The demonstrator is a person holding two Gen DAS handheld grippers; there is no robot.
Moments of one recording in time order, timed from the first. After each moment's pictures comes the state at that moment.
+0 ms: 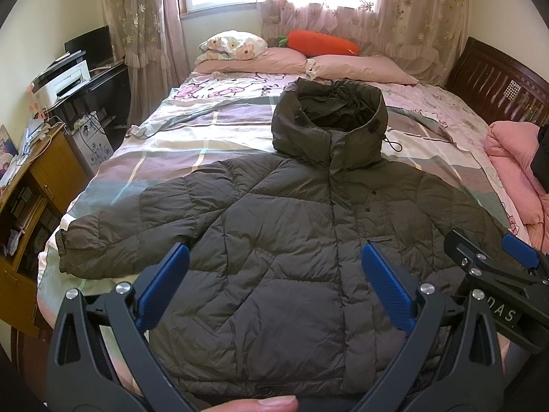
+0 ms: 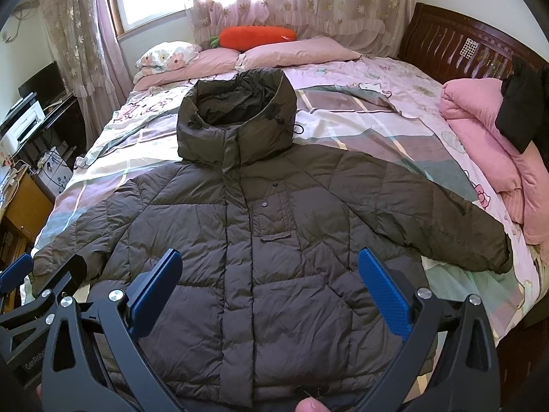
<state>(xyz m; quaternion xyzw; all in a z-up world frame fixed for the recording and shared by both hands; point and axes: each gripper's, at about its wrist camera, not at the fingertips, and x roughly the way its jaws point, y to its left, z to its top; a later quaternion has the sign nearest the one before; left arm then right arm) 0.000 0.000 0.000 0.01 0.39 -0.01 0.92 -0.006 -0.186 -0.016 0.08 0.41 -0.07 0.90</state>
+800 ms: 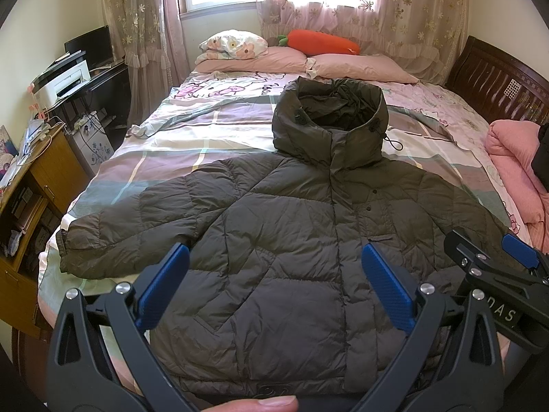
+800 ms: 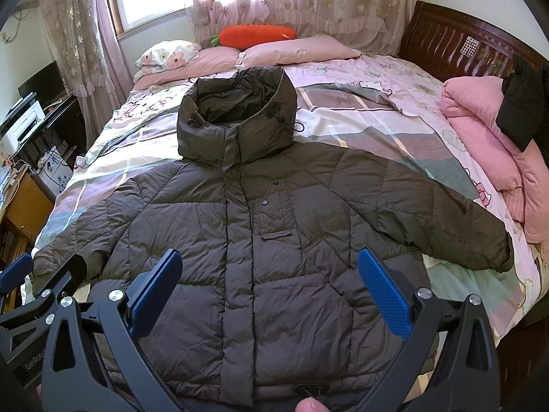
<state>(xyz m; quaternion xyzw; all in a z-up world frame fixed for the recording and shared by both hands) 0.001 0.000 -0.003 0.02 0.39 -0.01 0.92 -0.006 -0.186 -0.017 0.08 0.41 -0.07 0.90</state>
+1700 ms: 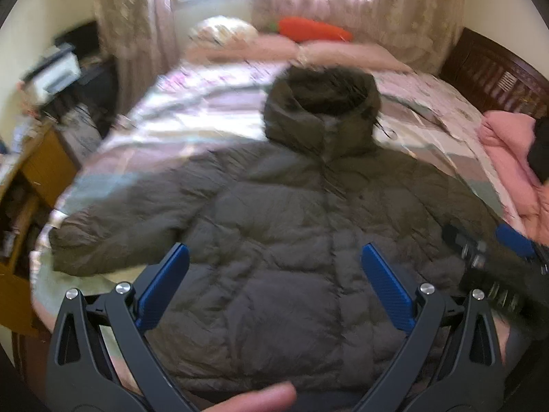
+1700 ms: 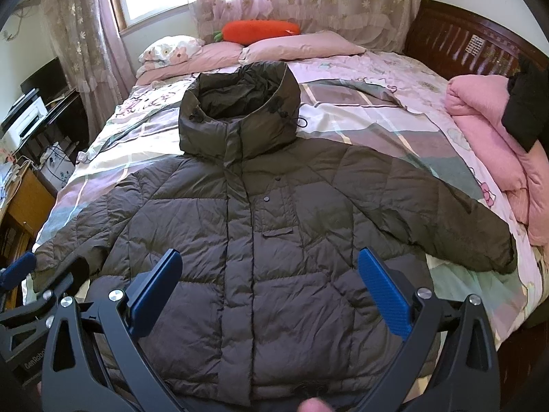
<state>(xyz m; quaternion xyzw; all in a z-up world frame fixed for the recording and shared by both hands) 0.022 0.004 -0.027 0.00 0.44 -0.06 0.90 0.001 -0.206 -0.027 0.08 0.42 -0.08 0.90</state>
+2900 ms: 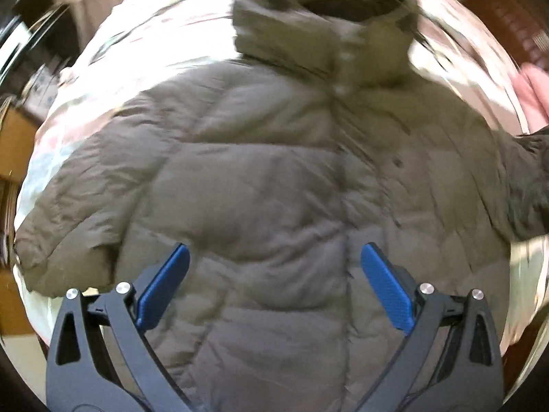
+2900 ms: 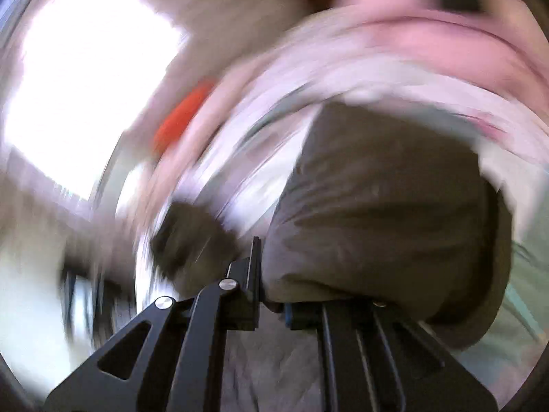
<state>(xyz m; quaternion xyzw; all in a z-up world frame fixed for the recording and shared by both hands) 0.144 0.020 -0.089 0.03 0.60 -0.02 0.80 0.054 -0.399 -0.021 0.34 0.38 0.02 0.86</state>
